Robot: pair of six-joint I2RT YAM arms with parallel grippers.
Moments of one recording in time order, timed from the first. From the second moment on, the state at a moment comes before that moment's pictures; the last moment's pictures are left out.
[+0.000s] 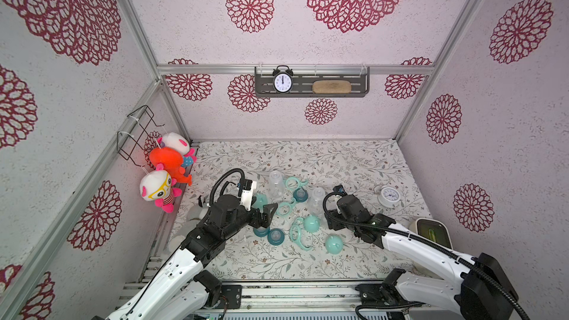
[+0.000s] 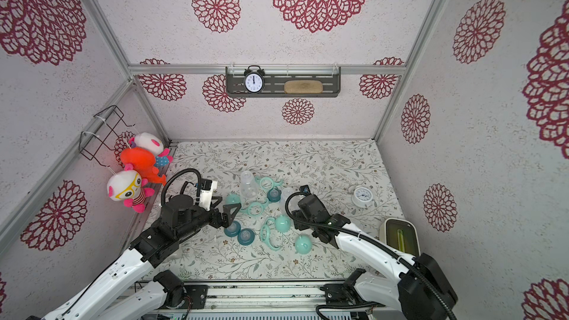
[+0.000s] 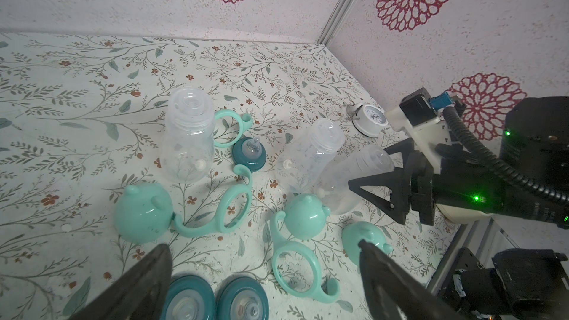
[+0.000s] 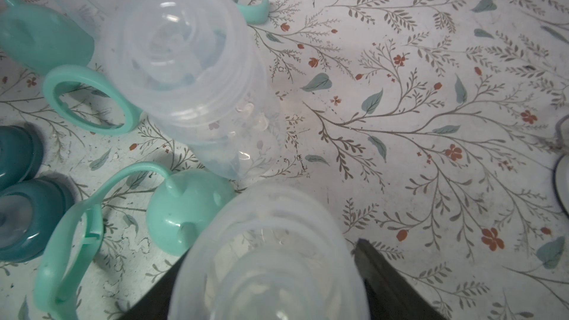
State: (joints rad) left arm -0.58 0.79 0.64 -0.27 0.10 -0.35; right arm 0.73 1.14 0.65 -0.35 0.24 0.34
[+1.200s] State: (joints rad) left arm -0.58 1.01 0.56 0.19 0.46 -0.22; right arm 0.75 1.06 1.06 -0.64 0.12 0.31
